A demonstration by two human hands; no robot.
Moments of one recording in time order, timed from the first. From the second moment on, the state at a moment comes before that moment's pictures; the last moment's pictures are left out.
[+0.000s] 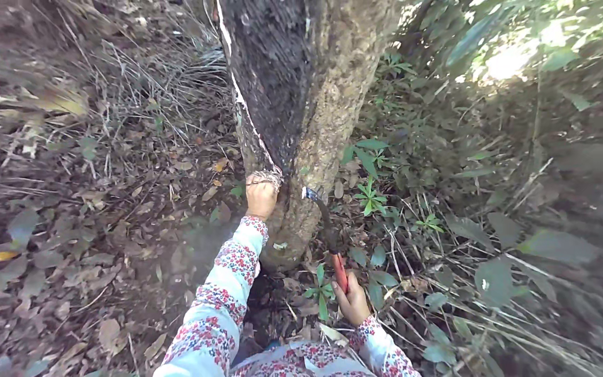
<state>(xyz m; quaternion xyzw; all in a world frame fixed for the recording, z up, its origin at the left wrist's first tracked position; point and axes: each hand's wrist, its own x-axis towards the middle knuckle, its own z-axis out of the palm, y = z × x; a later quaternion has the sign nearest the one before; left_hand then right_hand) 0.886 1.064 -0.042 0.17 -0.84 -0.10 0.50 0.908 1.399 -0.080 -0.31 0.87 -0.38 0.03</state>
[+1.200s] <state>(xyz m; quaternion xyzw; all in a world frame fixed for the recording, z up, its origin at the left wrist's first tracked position) 0.909 1.069 0.020 0.21 -0.60 -0.69 0.36 0.952 1.344 -0.021 -0.22 0.90 -0.33 0.20</state>
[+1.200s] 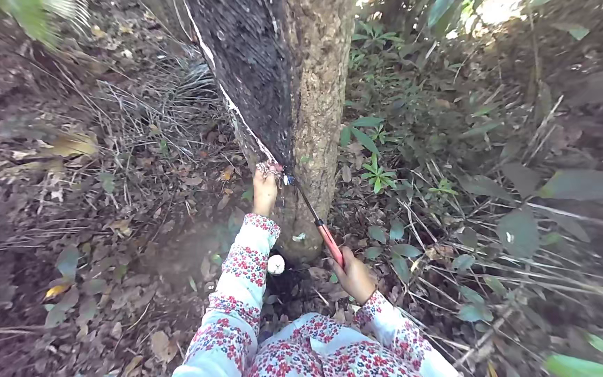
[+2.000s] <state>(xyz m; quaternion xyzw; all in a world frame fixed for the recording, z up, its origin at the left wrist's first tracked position) 0.945 0.897 0.148 0.11 -0.77 -0.54 0.32 1.039 1.269 -0.026 -0.13 0.90 -0.40 0.12</state>
